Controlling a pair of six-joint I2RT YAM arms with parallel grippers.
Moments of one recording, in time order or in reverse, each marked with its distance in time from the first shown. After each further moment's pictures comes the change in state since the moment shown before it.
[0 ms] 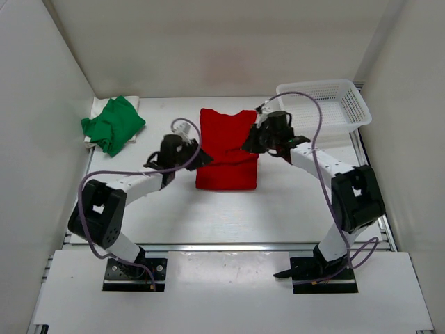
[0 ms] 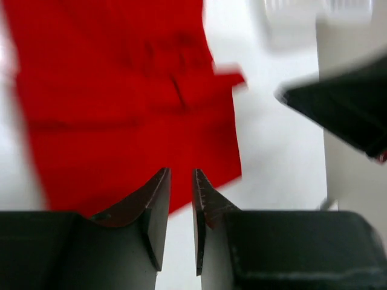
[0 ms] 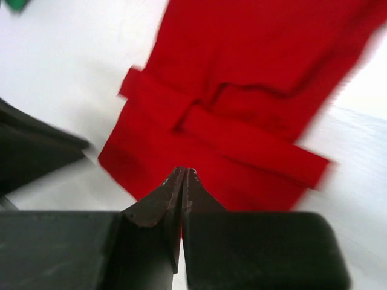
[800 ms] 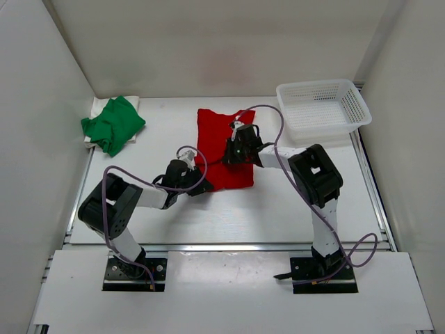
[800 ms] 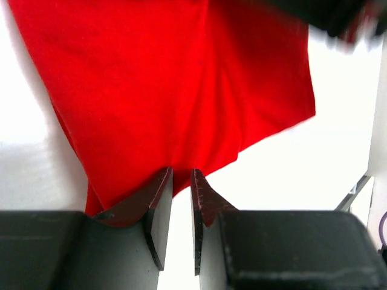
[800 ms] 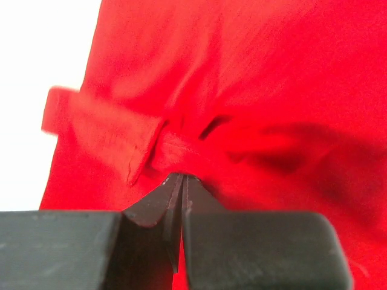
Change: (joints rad) left arm -0.127 0.115 -0.294 0.275 0.002 -0.042; right arm 0.167 0.401 0.114 0.185 0.077 0.026
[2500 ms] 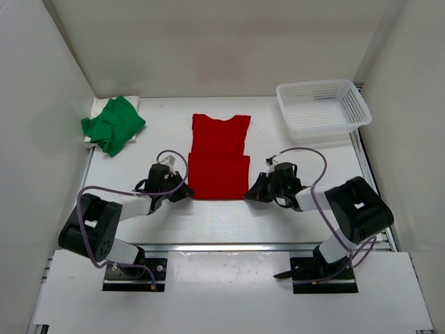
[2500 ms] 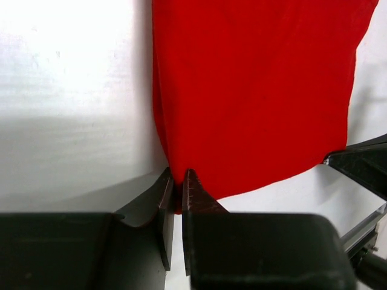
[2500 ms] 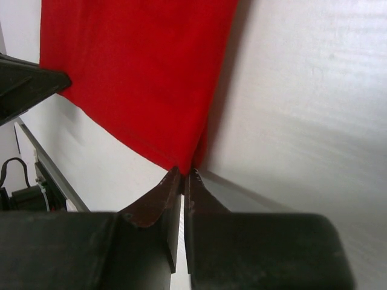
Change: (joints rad) left arm 0.151 -0.224 -0.114 -0.223 -0.029 0.076; right arm -0.099 -0.482 -0.800 0.346 -0.193 0.335
